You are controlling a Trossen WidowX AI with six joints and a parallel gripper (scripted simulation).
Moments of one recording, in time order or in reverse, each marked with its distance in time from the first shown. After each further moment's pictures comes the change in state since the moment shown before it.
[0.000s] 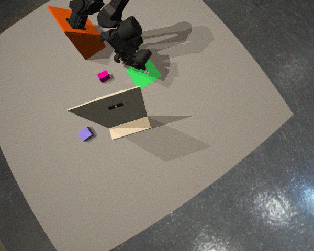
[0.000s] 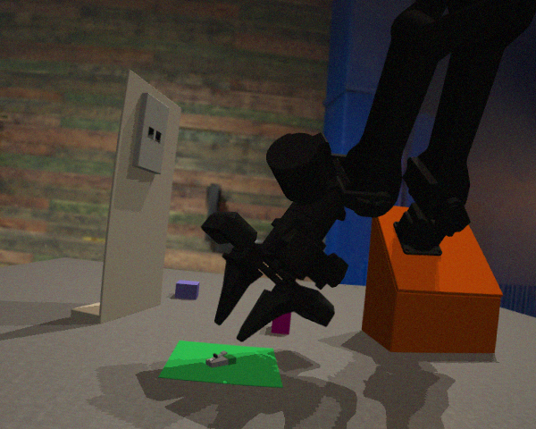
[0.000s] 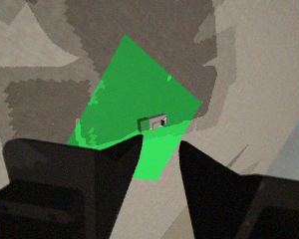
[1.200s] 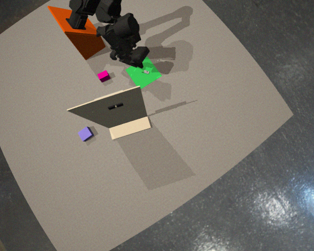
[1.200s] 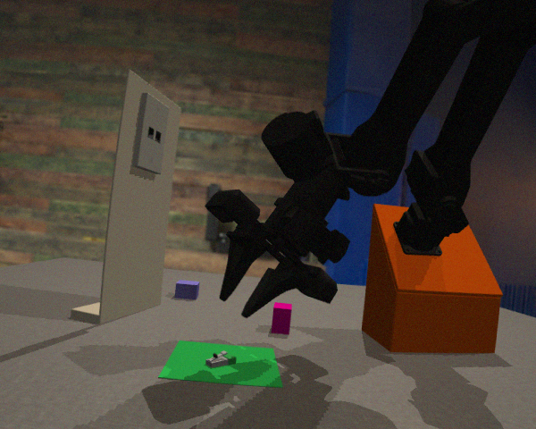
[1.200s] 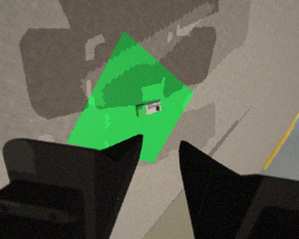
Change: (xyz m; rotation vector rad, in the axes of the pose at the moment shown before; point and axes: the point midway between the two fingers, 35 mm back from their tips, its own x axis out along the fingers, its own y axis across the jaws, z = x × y) arm -0.024 -0.010 -0.008 0.004 0.016 0.021
